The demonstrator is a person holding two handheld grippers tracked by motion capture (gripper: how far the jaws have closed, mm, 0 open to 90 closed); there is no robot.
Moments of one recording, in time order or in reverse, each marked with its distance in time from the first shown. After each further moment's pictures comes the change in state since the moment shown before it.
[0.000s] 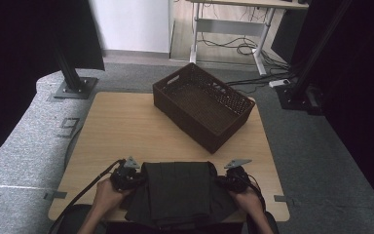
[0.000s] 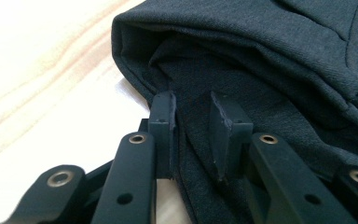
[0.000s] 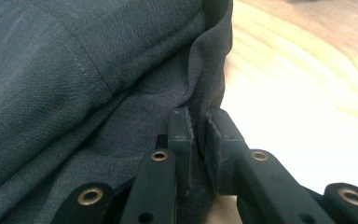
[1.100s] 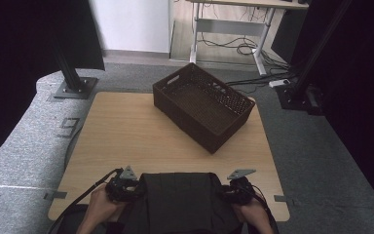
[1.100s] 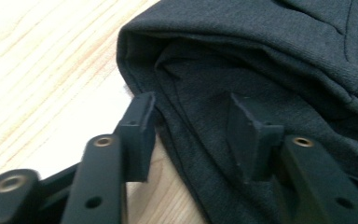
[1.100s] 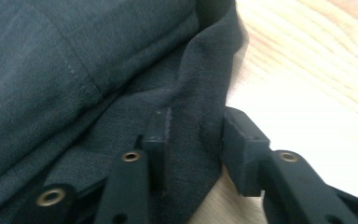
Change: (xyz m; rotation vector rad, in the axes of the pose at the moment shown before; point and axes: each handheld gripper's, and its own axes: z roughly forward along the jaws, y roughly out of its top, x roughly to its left) left arm -0.016 -0.018 -0.017 0.011 -0.038 0.055; right arm 0.018 -0.022 -0.021 0.027 0.014 -0.007
